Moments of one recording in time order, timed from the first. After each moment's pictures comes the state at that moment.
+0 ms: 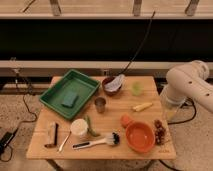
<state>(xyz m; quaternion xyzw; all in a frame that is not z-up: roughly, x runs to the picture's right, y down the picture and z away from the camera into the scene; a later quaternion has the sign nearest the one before) 0.284 0.106 0.684 -0.28 0.02 0.02 0.96</state>
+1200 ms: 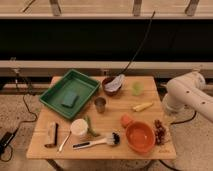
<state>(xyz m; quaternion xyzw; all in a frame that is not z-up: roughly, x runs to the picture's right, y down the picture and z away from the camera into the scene) 0.317 0.155 0.738 -0.30 0.05 0.10 0.95</state>
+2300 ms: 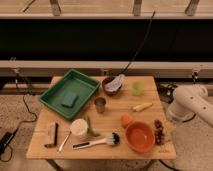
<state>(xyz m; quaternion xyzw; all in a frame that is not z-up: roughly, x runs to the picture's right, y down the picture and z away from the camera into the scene) 0.334 0.214 0.778 -0.36 0.05 0.22 0.90</state>
